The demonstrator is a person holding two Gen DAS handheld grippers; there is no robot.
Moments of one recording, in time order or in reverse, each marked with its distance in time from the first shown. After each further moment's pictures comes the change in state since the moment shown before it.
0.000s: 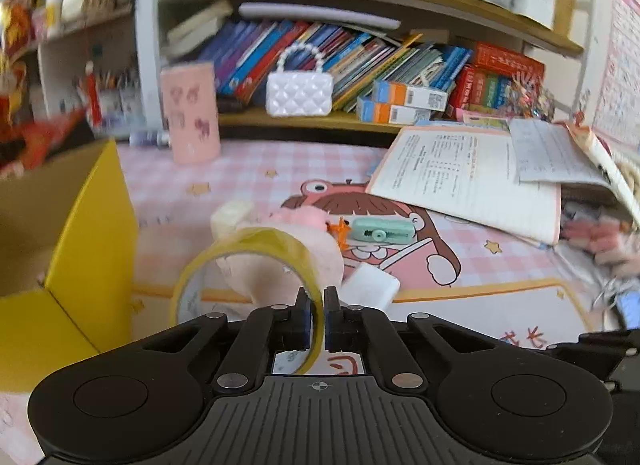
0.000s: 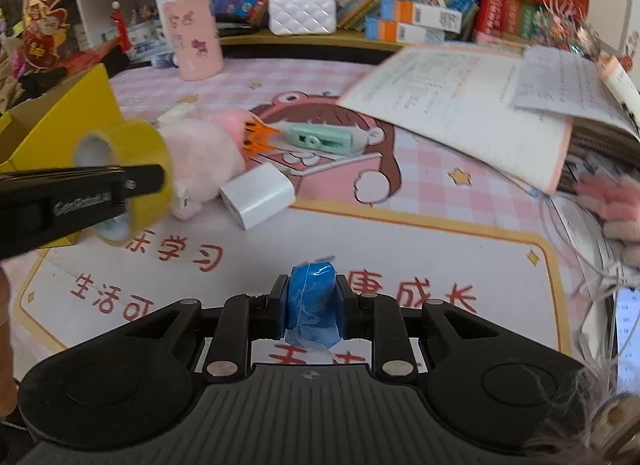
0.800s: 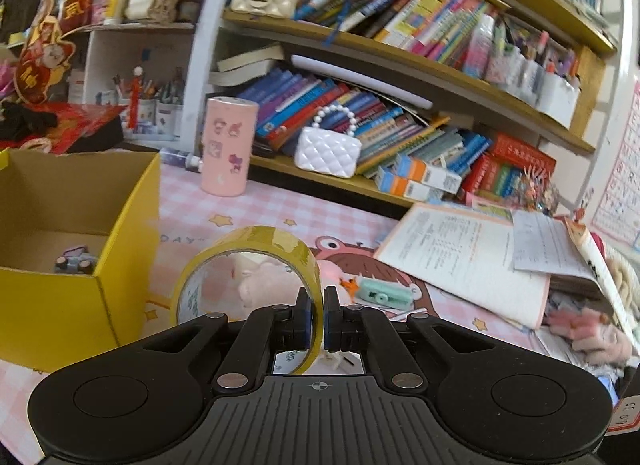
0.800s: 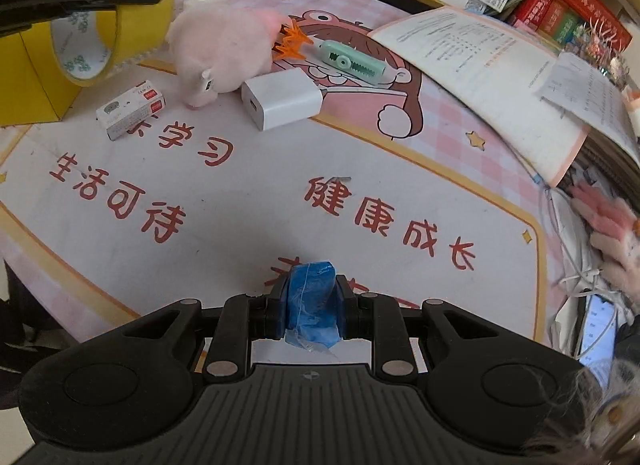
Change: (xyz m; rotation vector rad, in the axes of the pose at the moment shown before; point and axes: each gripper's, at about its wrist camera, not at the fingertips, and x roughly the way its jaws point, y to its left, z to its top) left arm -0.028 0.036 -0.005 -0.234 -0.180 -0.029; right arm 0.015 0.037 -0.019 -0.240 0.218 -0.119
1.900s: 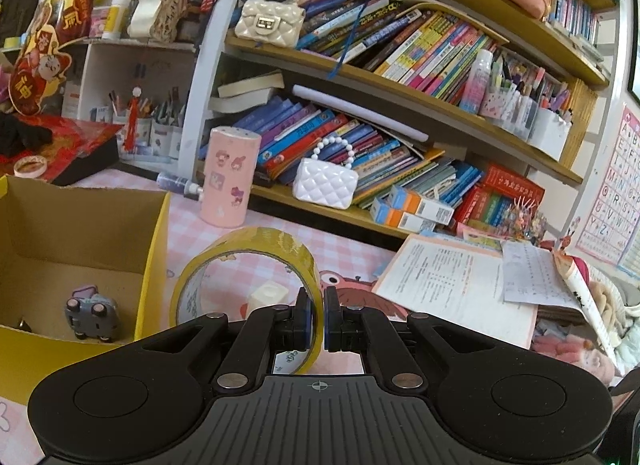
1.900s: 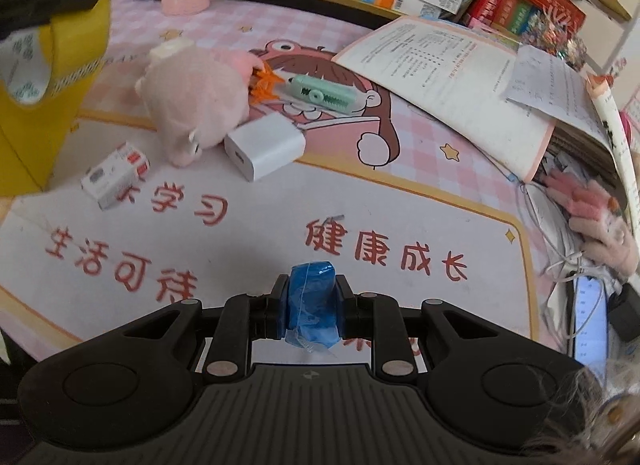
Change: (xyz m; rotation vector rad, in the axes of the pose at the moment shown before) left arm -0.013 0.027 0.032 -0.013 -0.037 -0.063; right arm -0.013 0.013 0.023 0.177 -0.047 -0.079
